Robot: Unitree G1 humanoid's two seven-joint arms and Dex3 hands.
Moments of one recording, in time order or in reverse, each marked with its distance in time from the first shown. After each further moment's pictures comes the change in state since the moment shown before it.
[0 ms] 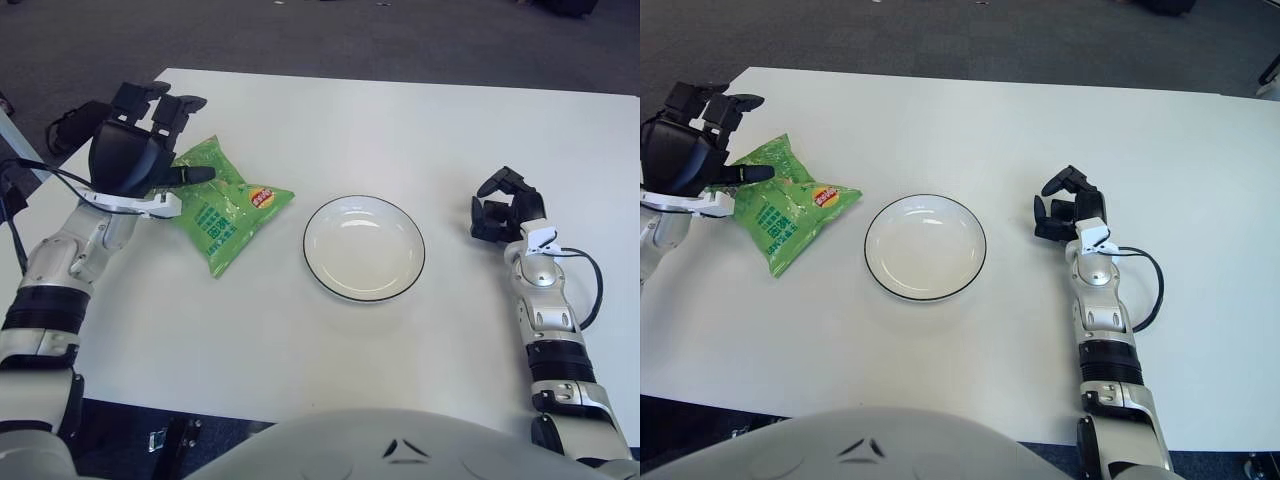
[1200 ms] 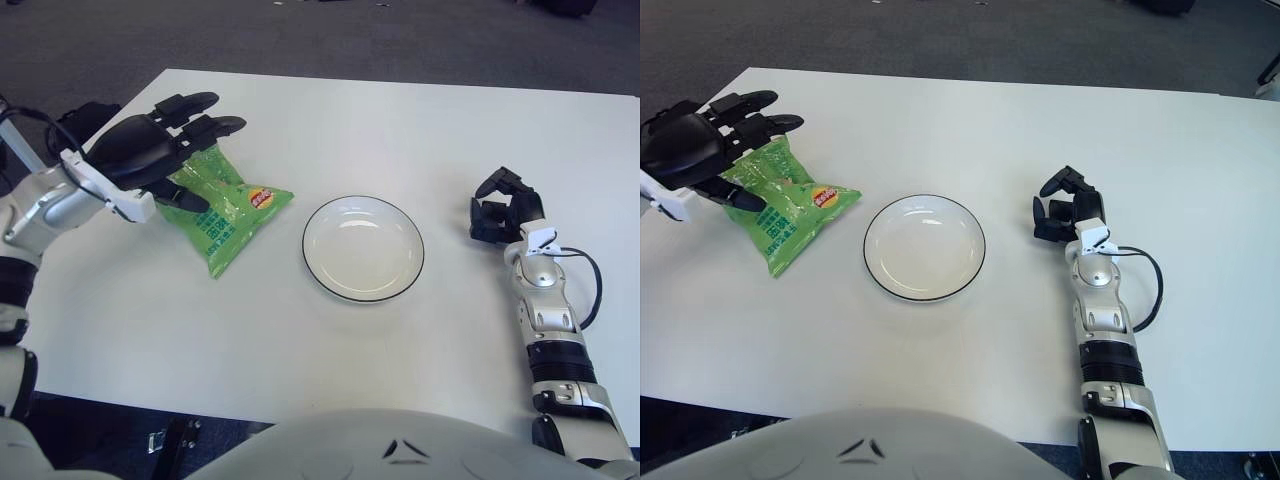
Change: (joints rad) left arm -0.255 0.206 -0.126 0.237 -0.259 -0.541 -0.608; right arm 0.001 -0.002 0.000 0.002 0.002 -0.005 0.022
